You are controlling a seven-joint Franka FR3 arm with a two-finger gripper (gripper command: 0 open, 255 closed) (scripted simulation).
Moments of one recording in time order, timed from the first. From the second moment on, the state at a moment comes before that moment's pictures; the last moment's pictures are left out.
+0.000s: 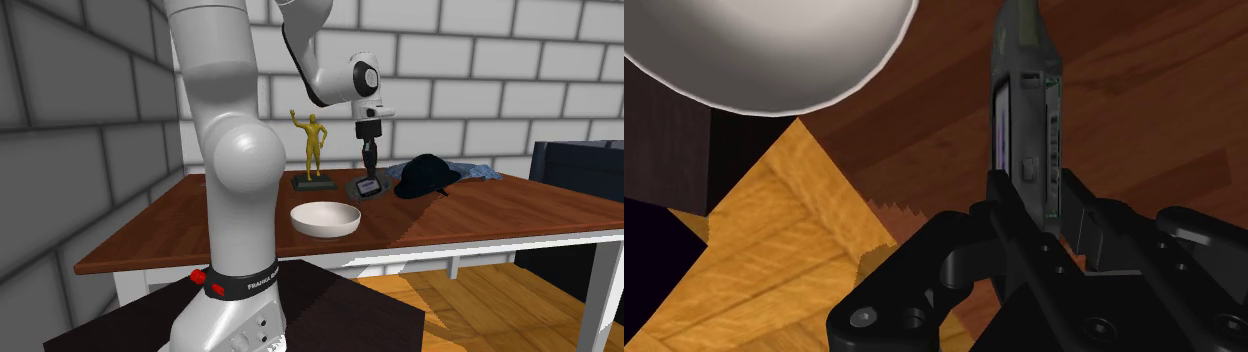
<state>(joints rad) -0.48 -0.15 0.52 -2.39 -0.06 2.28 1.31</state>
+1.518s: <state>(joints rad) -0.28 -0.79 0.42 -2.66 0.18 1.93 1.20</state>
